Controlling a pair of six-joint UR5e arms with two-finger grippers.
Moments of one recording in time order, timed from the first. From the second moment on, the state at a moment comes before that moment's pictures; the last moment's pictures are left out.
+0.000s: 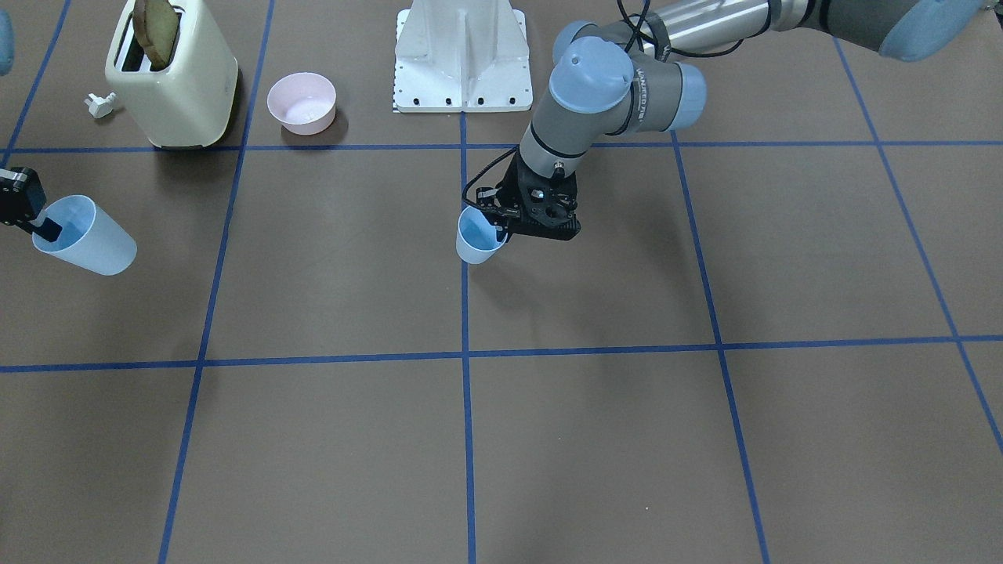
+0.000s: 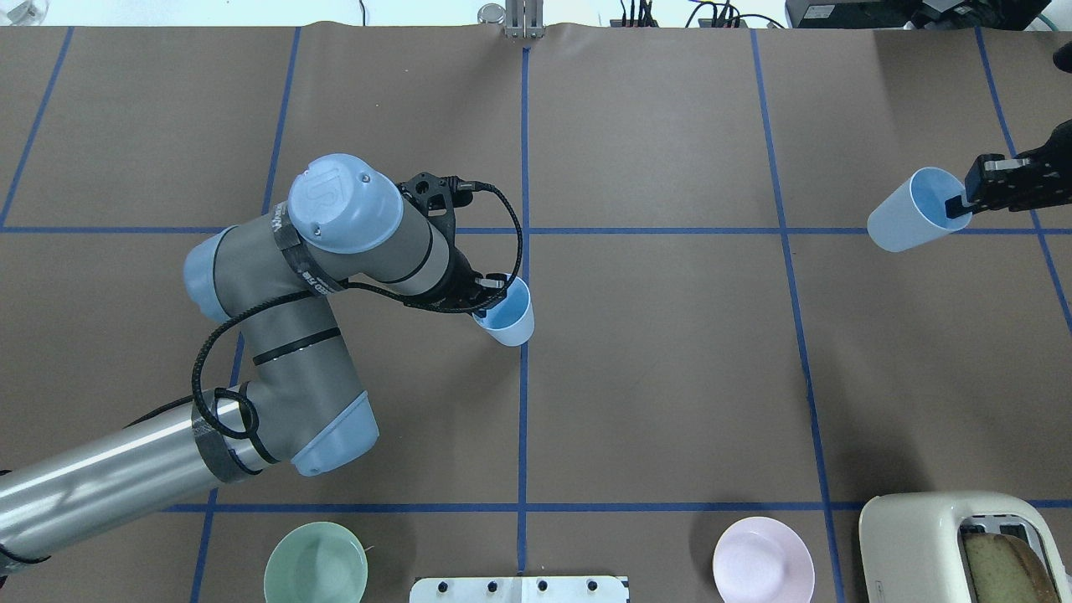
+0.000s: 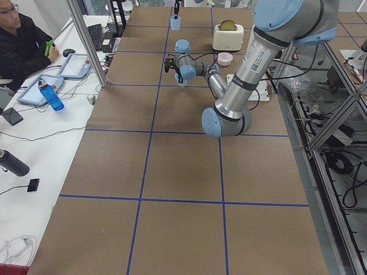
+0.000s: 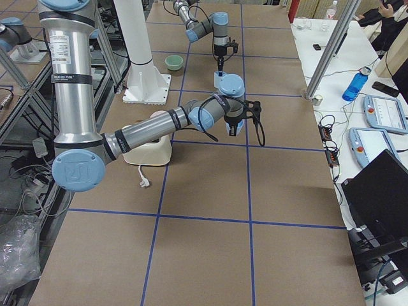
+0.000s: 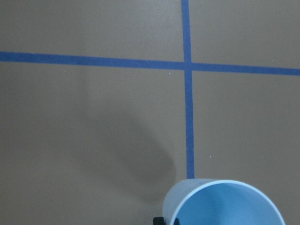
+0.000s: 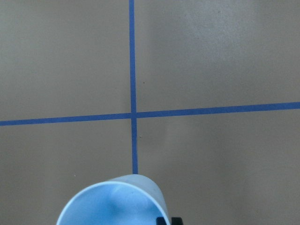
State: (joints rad) left arm -0.54 -2.24 -1.62 -1.88 -1.96 -1.27; right arm 1.21 -1.52 1.94 -1.30 2.41 0.81
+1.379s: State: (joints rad) left arm -0.49 -2.24 -1.64 -1.88 -1.89 -1.28; right arm 1.24 -1.43 1.98 -1.44 2.43 0.82
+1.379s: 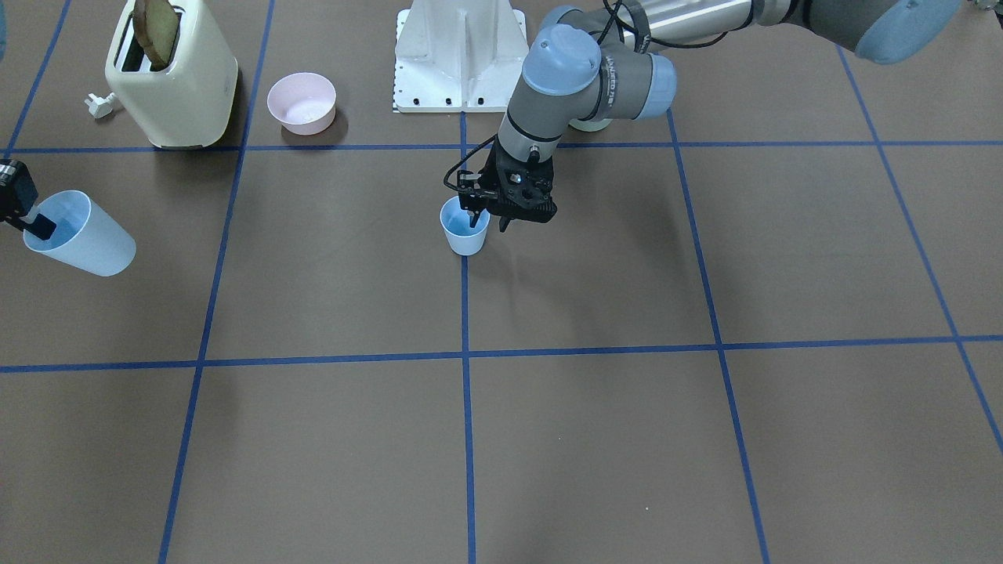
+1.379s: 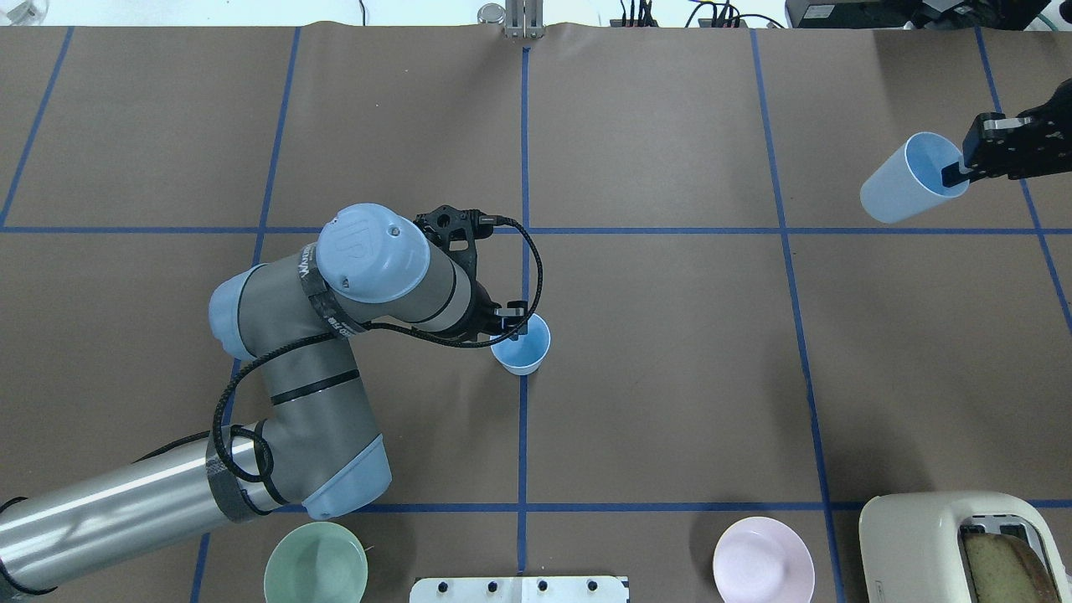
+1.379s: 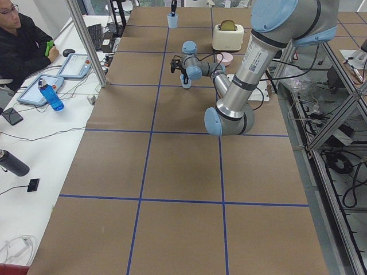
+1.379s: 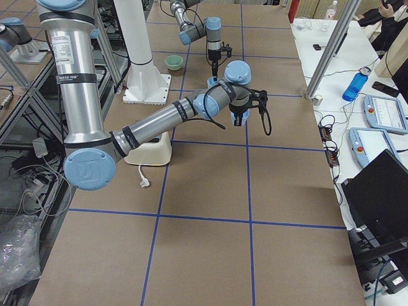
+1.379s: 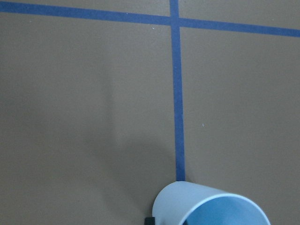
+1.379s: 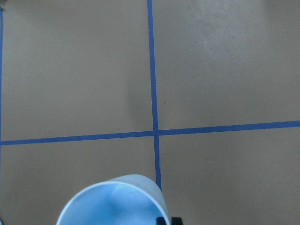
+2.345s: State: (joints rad) left arm -0.83 -2.02 -1.76 -1.88 -2.17 -0.91; right arm 0.96 -1.10 2.06 -1.74 2.21 1.18
